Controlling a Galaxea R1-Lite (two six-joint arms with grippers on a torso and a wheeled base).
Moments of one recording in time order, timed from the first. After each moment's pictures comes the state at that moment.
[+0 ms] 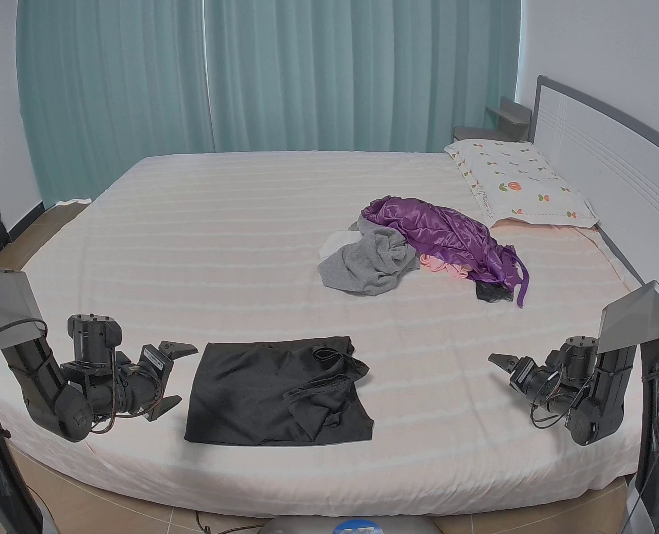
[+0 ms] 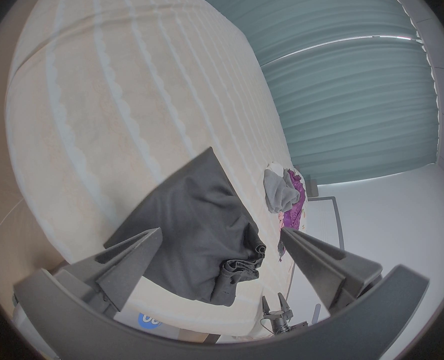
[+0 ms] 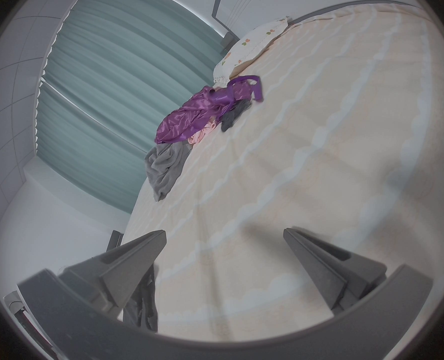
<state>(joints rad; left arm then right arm) -0.05 2.06 -0.41 -1.03 -0.31 -1.16 0.02 2.51 -0.47 -1.55 0.27 0.79</state>
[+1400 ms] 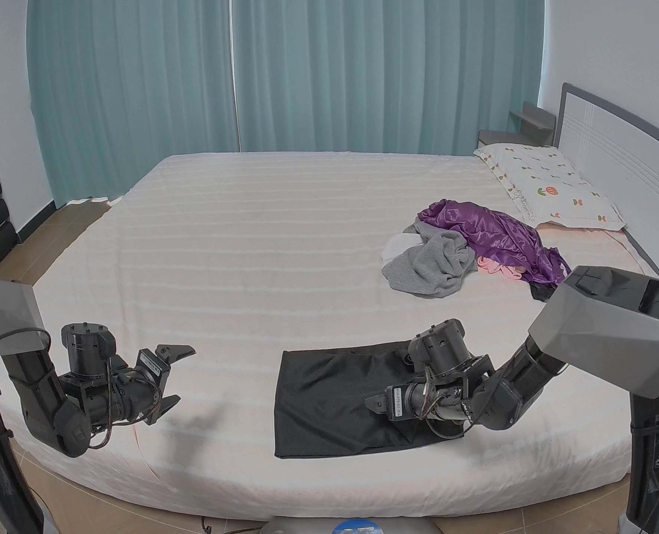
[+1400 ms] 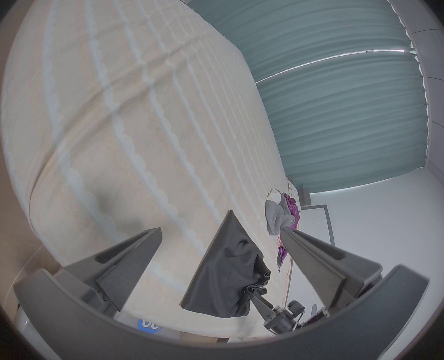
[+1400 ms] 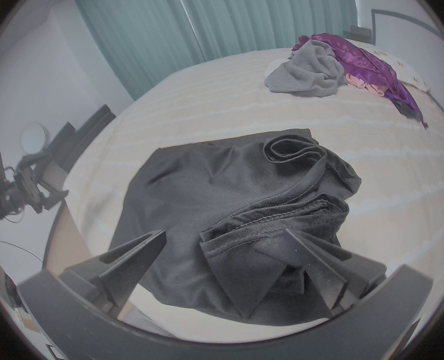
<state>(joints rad) -0.05 2.08 -0.32 -1.22 -0.31 -1.15 0.60 2.32 -0.96 -0.53 -0.07 0.41</state>
